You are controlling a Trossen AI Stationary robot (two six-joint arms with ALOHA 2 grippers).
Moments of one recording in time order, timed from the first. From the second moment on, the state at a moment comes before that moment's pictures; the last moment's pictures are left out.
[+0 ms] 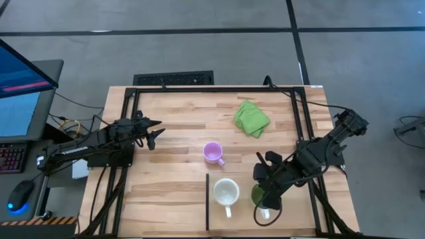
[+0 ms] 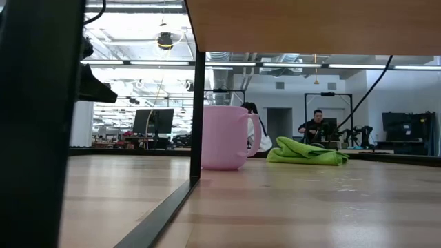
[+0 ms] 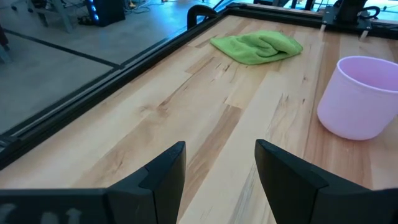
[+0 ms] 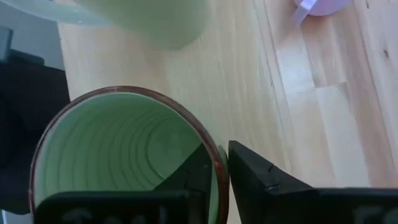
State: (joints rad) left arm 0.32 0.20 0.14 -0.28 -0.16 -0.08; right arm 0.64 1.54 1.56 -1.21 0.12 0.78
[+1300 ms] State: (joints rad) left arm 0.32 0.20 0.14 -0.28 -0.16 -0.10; right arm 0.63 1.54 1.56 -1.19 0.13 0.88
